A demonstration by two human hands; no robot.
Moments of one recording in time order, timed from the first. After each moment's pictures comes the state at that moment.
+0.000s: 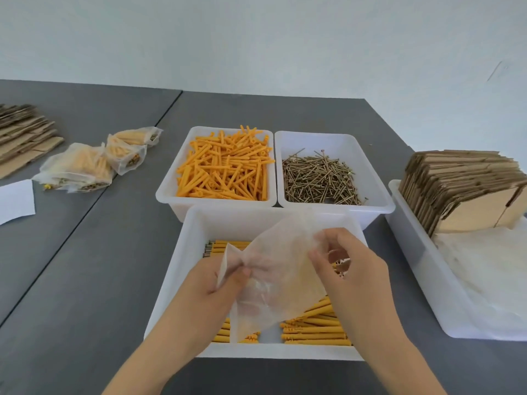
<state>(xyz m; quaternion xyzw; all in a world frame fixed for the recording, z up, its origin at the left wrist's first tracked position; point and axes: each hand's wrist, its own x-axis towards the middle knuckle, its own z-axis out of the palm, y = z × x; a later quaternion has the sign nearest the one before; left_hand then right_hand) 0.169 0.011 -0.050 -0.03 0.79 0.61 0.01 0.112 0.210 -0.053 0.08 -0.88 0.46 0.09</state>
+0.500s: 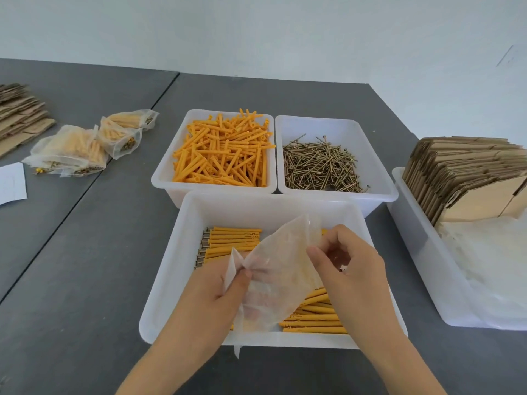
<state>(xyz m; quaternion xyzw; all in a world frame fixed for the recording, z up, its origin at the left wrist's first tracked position) 0.179 0.024 -0.067 -0.13 0.81 0.57 0.01 0.116 0.209 -0.065 0.07 -0.86 0.49 0.07</state>
